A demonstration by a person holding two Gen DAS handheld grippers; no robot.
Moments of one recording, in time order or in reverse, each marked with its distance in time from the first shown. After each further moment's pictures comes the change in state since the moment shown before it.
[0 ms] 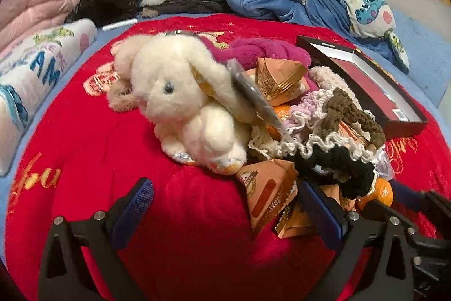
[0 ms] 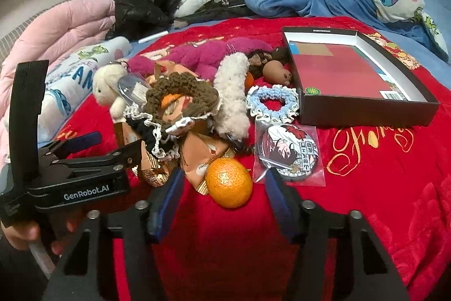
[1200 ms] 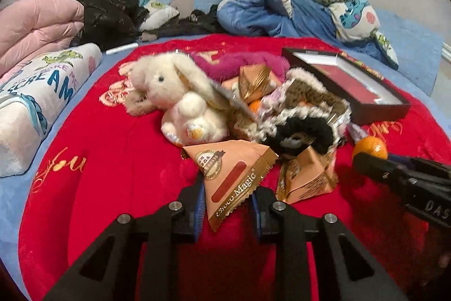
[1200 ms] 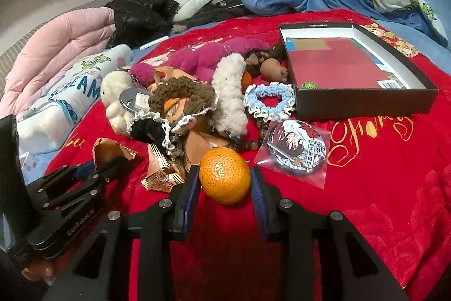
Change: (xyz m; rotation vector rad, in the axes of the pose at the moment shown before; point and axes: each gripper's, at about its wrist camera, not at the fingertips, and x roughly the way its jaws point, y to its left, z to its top) left arm -0.057 -0.004 -0.034 0.087 -0.133 0.017; right arm -0.014 -0.006 -0.002 0.053 -0.029 0.049
